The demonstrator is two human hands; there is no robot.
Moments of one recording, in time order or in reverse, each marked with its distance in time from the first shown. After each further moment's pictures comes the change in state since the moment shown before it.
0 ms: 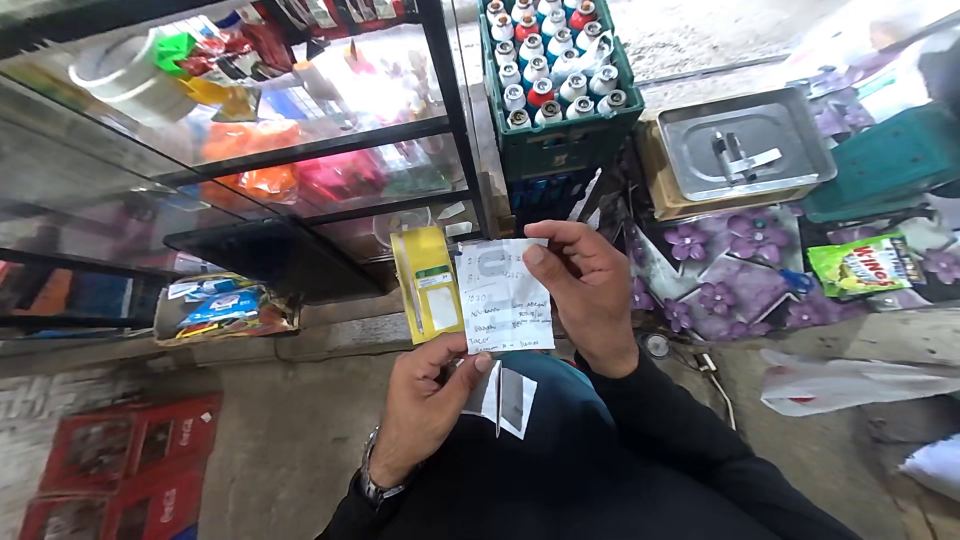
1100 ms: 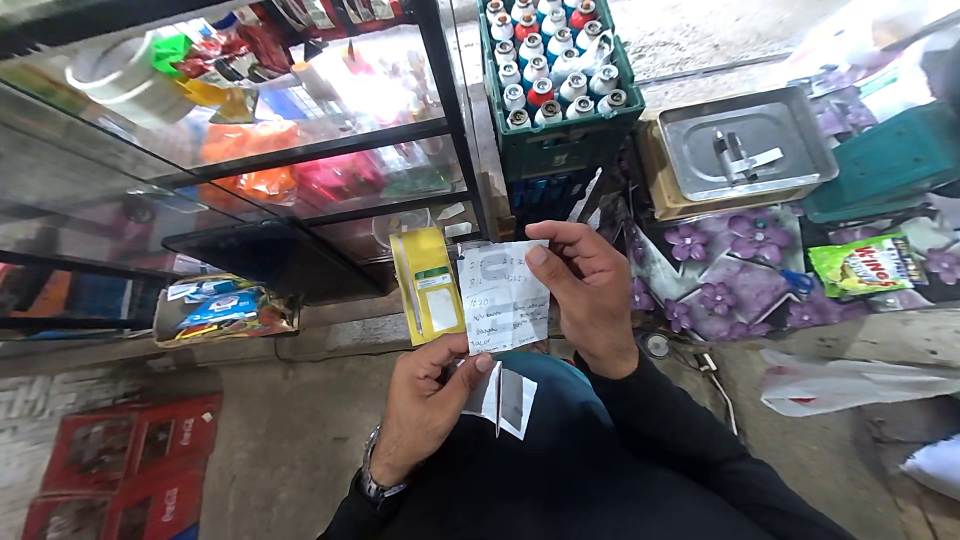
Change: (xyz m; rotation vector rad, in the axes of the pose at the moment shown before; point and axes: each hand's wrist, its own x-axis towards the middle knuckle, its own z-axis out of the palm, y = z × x) left_hand 0.002 -0.002 0.000 0.011 -0.014 -0.014; right_hand 0.001 0.004 -0.002 0.026 0.008 0.008
